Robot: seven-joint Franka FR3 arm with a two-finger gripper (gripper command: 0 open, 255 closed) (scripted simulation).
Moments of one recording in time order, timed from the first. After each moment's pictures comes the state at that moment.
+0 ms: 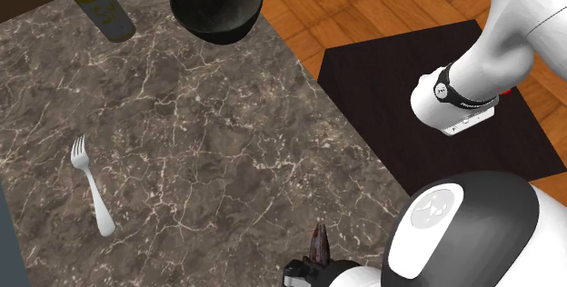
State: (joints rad) arm 0.12 0.01 0.46 -2.32 -0.18 2.36 -0.51
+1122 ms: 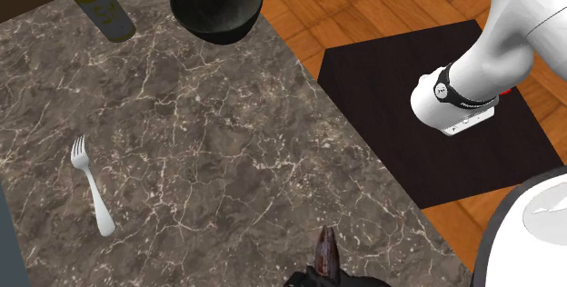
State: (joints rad) arm 0.13 -0.11 0.45 -2.23 -0.09 2.17 -0.59
